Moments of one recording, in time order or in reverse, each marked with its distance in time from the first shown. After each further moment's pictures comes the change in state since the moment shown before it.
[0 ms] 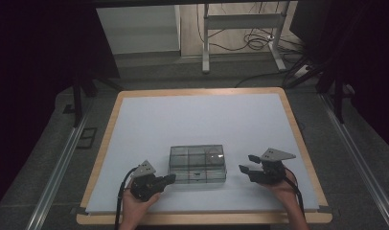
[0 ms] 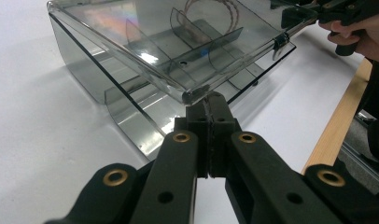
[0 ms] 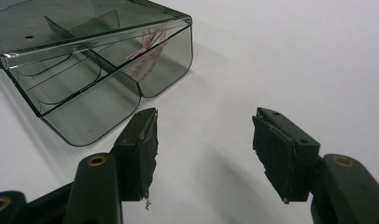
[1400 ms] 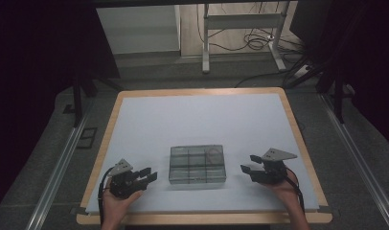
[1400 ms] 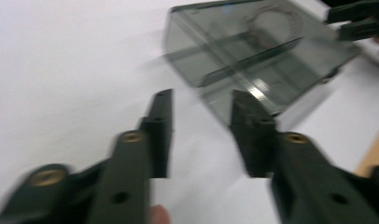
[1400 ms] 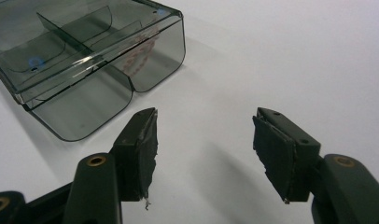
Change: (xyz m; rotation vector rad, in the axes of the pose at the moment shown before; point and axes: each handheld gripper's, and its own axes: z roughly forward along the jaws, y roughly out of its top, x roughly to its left) left arm 0.045 -0.016 -0.038 -0.045 0.142 -0.068; right arm -0.005 -0.003 -0.001 0.010 -0.009 0.009
